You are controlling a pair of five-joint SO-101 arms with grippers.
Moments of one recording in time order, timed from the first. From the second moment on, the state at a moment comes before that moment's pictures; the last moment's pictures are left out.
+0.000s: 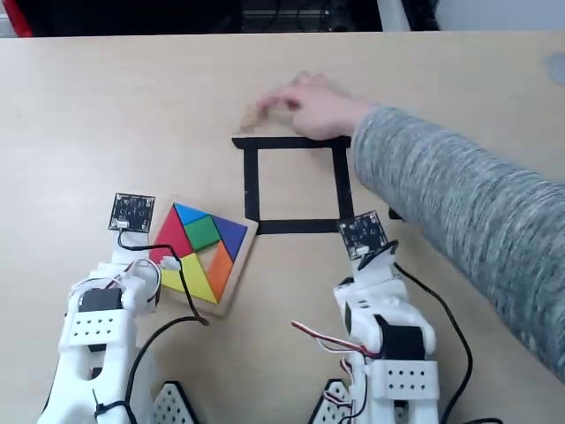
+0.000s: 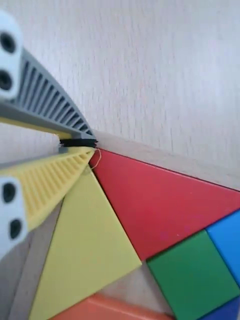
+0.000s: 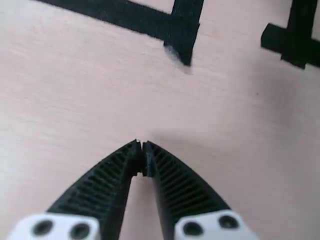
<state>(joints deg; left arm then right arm) -9.8 -54.5 86.0 41.5 -11.5 0.7 -95.9 97.0 65.9 17.8</state>
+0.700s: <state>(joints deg) -9.8 -54.5 86.0 41.5 -11.5 0.7 -99.5 97.0 69.8 17.8</state>
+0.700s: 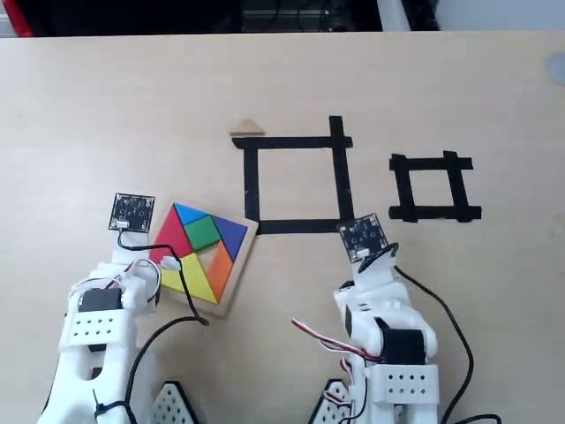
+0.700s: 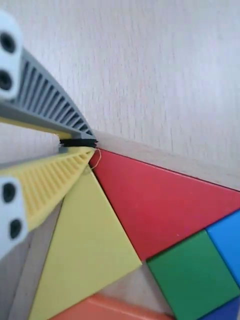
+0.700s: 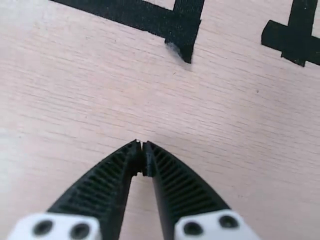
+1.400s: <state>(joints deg) -16.3 -54.2 86.5 37.8 -11.3 -8.7 -99.5 97.0 69.8 17.8</state>
